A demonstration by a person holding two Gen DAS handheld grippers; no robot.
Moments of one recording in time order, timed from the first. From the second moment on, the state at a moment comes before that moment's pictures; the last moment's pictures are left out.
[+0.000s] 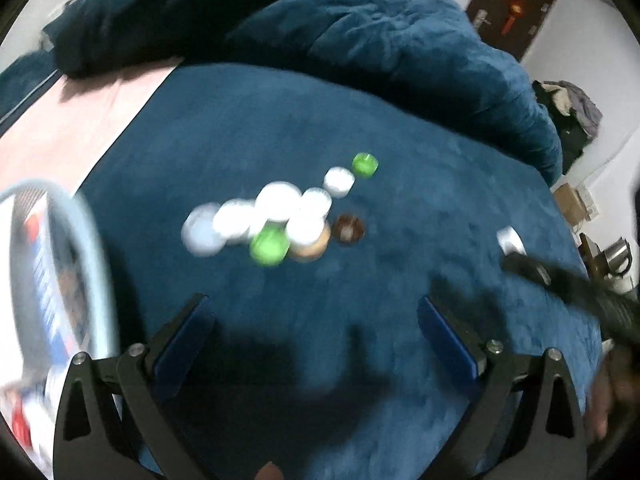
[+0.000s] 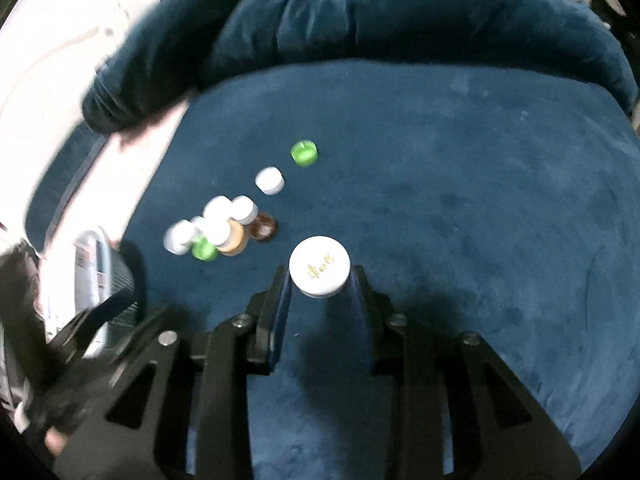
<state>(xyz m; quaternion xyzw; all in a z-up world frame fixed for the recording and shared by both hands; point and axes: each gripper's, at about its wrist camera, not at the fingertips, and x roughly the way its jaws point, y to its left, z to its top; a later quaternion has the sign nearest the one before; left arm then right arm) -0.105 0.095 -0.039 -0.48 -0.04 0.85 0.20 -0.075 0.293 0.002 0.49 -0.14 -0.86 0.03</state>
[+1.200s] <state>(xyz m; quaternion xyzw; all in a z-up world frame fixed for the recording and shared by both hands) -0.146 0.123 -0.058 -0.44 0.10 0.87 0.22 -0.098 0.277 -0.006 0.49 -0.19 -0.85 0.06</state>
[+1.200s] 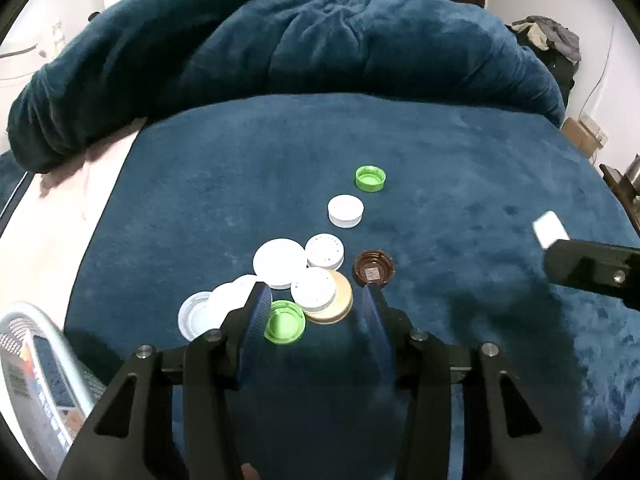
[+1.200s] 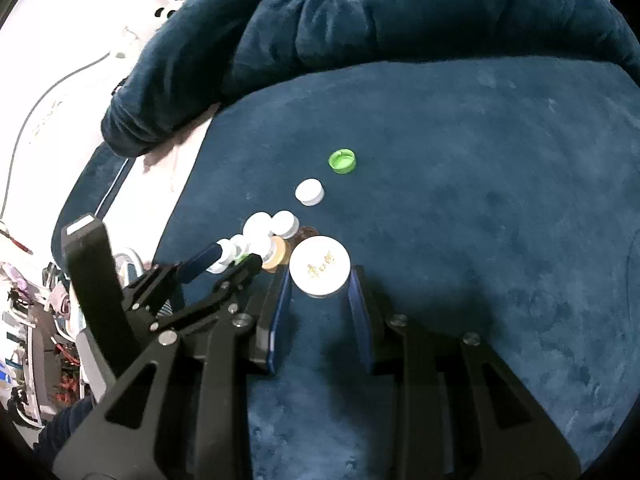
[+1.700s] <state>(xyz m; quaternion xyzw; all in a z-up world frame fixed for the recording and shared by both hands) -0.152 0.121 -0.063 -0.44 0.08 0.87 0.21 -0.111 0.288 -0.010 0.49 -0.20 -0.85 0.05</state>
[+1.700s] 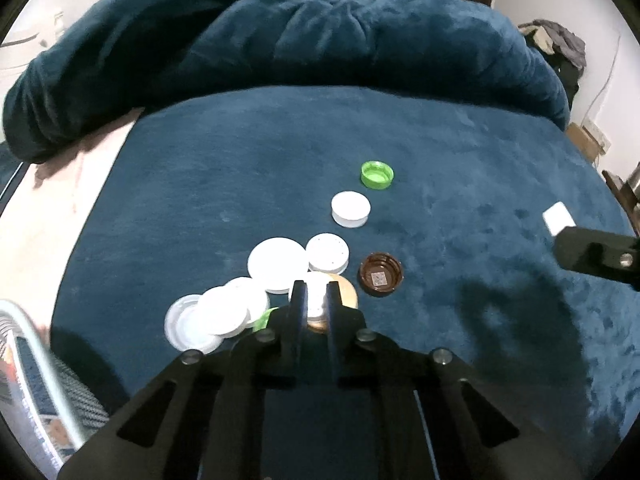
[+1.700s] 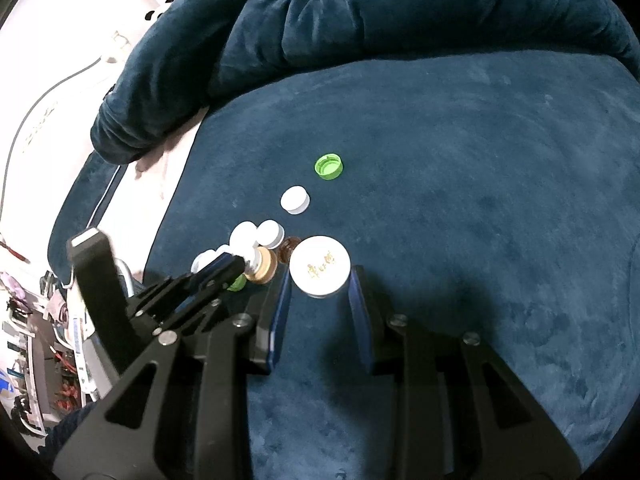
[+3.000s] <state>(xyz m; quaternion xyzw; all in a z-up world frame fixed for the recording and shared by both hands) -0.127 0.087 -0.021 -0.42 0.04 0.88 0.20 -0.116 0.255 -0.005 0.49 -0.18 -0.85 0.08</state>
